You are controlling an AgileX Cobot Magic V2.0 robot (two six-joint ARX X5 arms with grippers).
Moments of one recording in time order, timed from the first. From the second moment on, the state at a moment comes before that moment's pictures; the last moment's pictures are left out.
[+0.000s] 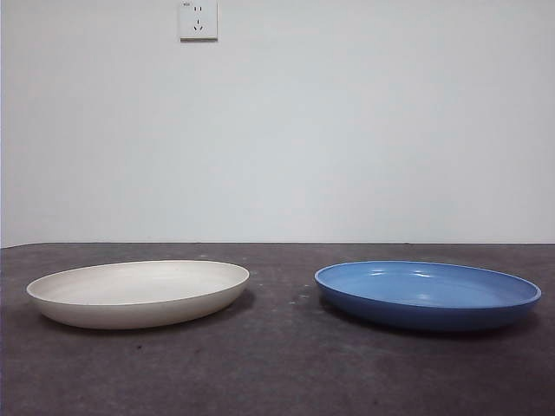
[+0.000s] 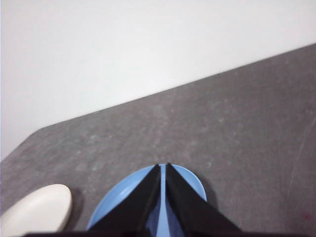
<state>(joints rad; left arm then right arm) 0.02 0.12 0.38 -0.42 0.16 -0.45 0.00 0.01 0.34 -0.38 -0.23 0.41</state>
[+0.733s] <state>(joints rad) -0.05 0.60 0.85 -0.85 0.48 -0.11 0.00 0.62 1.00 -1.06 -0.43 0.03</state>
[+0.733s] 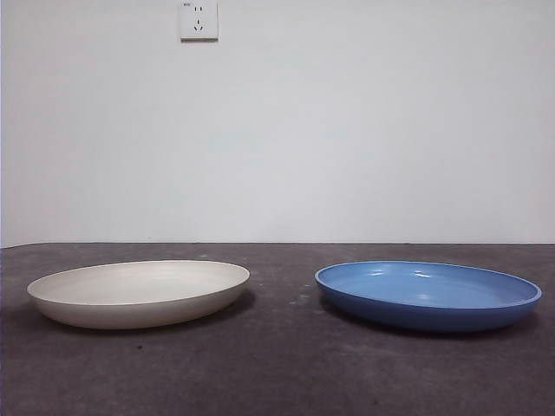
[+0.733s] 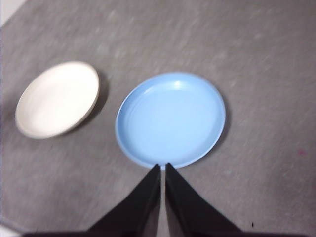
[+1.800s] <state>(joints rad) -0.22 0.77 0.97 -0.96 0.48 -0.02 0.13 0.78 1.07 -1.16 -0.45 -0.07</state>
